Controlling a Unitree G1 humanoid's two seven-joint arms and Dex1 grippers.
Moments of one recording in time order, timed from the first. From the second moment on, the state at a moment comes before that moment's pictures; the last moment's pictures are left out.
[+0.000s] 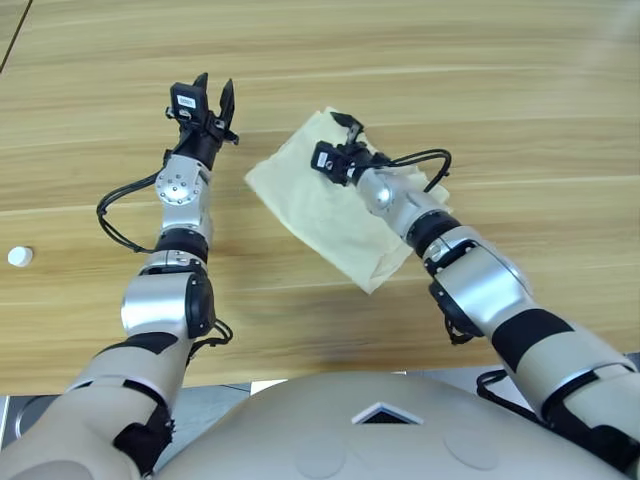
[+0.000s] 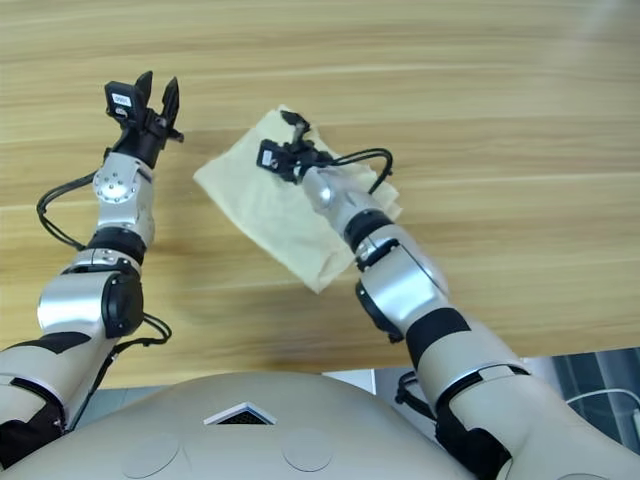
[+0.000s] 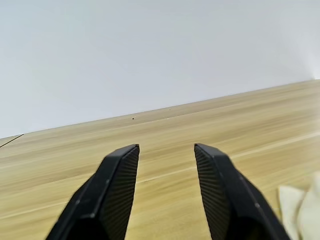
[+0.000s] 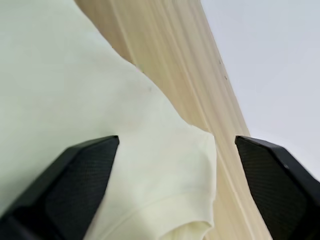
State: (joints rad) left arm -0.64 0.25 0.16 1.13 -0.07 -0.63 -0.32; right arm -0.85 -0.02 0.49 1.30 -0.53 -0.25 -0.15
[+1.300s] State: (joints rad) left arm -0.54 0.21 0.10 1.00 -0.06 -0.74 -0.36; right arm -0.33 -0.68 0.44 0.55 -0.53 -0.72 0.29
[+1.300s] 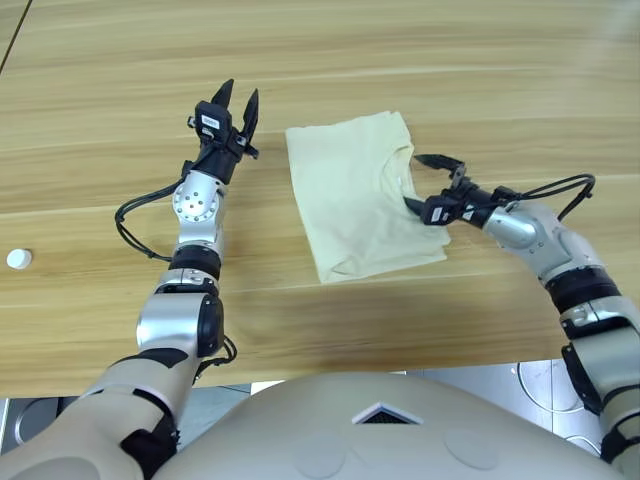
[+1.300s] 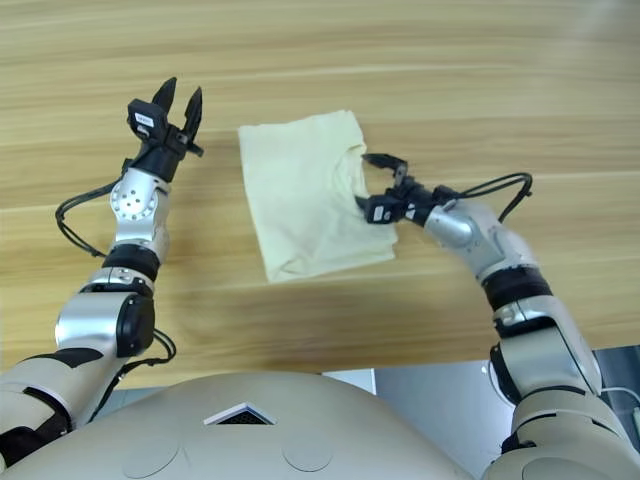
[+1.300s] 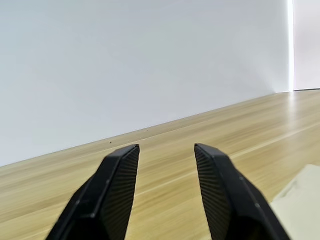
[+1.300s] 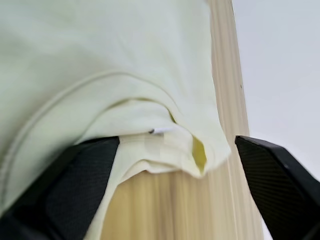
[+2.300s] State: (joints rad) left arm -0.16 0.37 -0.19 0.49 0.04 -0.84 -0.69; right arm 0.01 -0.77 0.20 0.02 -0.33 -0.51 0.37
